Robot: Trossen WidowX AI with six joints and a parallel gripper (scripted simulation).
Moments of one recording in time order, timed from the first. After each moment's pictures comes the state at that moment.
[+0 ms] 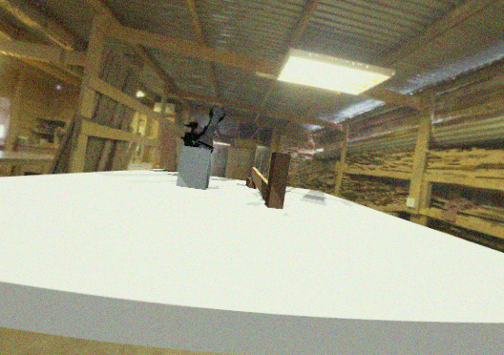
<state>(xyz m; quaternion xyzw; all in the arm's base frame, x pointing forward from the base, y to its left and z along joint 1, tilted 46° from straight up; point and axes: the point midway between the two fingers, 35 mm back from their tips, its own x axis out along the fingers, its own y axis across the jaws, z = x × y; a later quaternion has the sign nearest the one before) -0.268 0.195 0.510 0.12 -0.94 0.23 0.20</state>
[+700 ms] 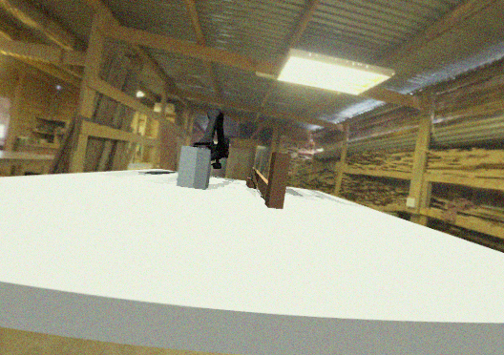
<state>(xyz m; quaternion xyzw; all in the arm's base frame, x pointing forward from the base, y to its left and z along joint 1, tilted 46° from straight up) -0.098 0.384 0.456 -0.24 -0.85 0.38 0.29</state>
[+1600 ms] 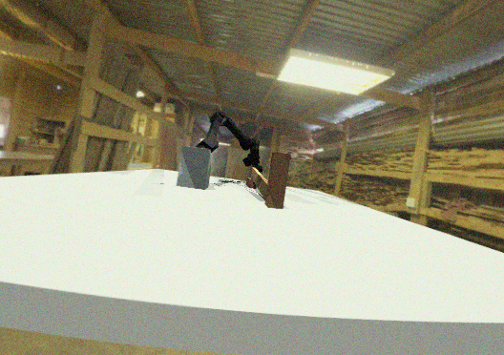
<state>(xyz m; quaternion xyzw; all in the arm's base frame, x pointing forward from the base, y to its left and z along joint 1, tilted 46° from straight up) 0.226 0.387 0.360 -0.58 -0.56 0.41 0.42</state>
